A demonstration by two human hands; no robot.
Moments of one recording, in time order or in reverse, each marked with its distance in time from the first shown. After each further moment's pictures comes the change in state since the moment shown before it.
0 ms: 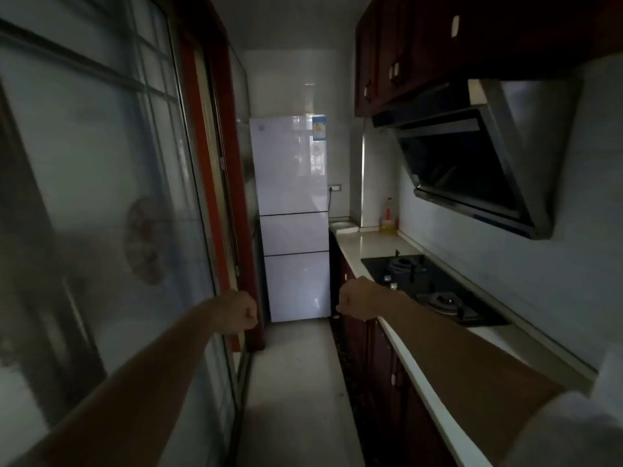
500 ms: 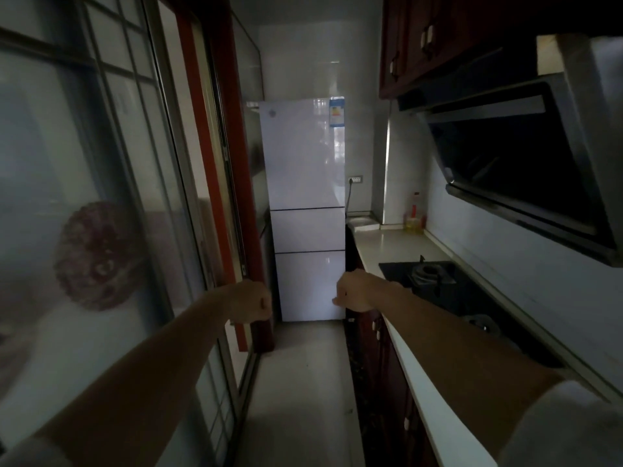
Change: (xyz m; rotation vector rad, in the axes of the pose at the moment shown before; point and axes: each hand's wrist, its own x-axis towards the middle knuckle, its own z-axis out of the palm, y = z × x) left_hand 0.189 0.020 -0.034 0.011 -0.101 -0.087; right_hand 0.173 0.110 -0.030 0.044 -0.076 -0.065
